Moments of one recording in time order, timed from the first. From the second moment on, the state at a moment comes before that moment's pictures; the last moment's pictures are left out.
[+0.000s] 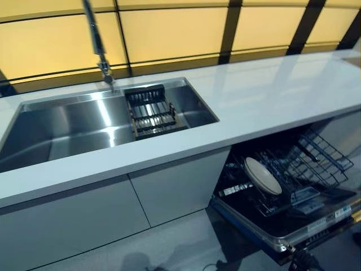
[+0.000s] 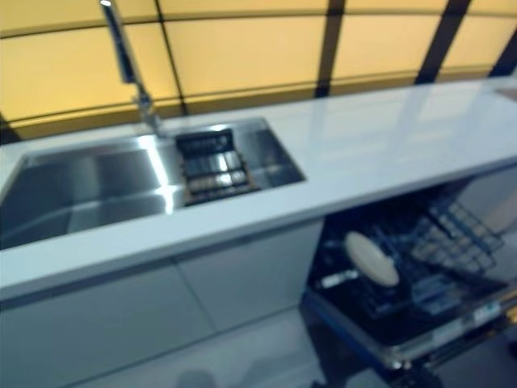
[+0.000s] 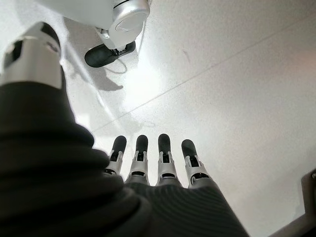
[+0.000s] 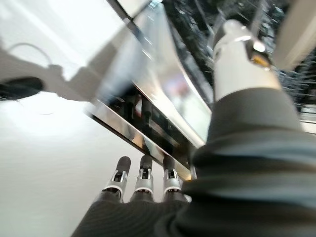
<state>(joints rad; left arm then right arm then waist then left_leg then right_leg) 0.06 0.34 -0.22 1.25 -0.10 0.18 -0.02 -0.02 -0.50 -0.11 0.77 0.63 0.02 -0.16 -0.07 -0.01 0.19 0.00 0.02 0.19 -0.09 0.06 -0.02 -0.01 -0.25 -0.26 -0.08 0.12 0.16</state>
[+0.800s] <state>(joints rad) 0.02 0.34 -0.21 1.24 -0.11 0.20 -0.03 -0.39 -0.61 -0.10 0.63 0.65 -0.11 -0.12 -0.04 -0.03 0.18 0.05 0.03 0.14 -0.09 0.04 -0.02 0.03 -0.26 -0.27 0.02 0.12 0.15</state>
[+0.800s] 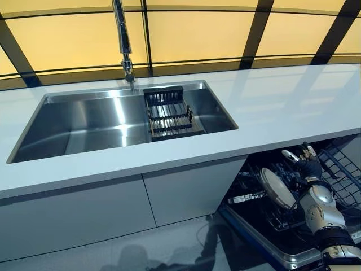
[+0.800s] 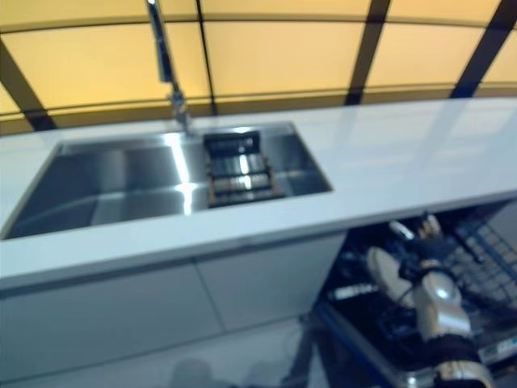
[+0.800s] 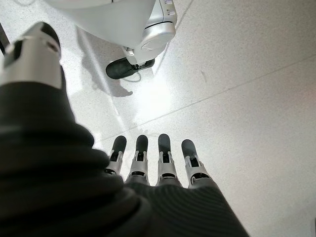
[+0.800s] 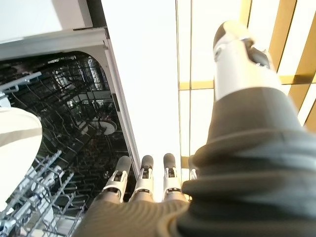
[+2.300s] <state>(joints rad) 0.01 0.36 -0.27 1.26 -0.09 0.16 -0.07 -0.20 -0.45 -0.14 1.20 0.60 0.23 -0.68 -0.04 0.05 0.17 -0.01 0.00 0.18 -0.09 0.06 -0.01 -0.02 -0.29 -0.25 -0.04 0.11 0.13</state>
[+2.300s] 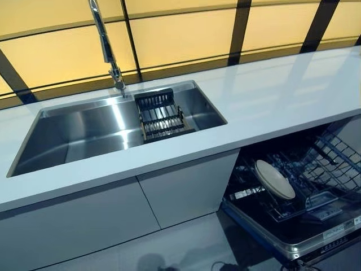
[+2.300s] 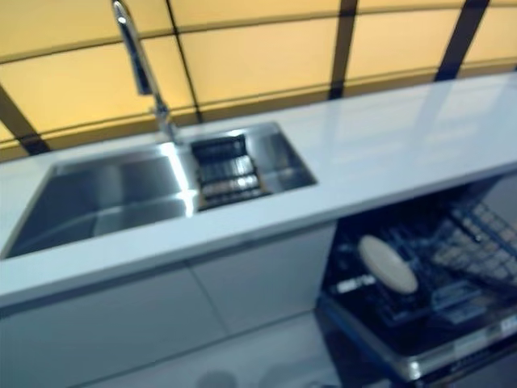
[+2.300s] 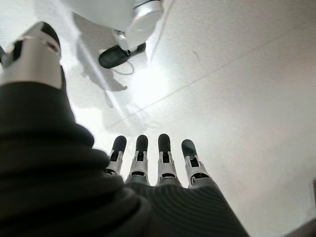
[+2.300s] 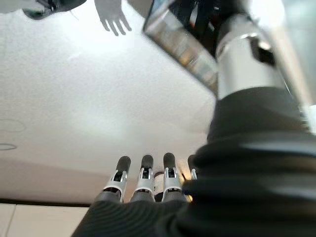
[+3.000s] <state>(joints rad) 0.02 0.28 -0.30 1.20 -0.19 0.07 -0.08 -0.20 -0.70 -0.15 0.83 0.53 -0.11 -0.64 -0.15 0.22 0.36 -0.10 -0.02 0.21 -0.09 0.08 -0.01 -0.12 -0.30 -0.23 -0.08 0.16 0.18</state>
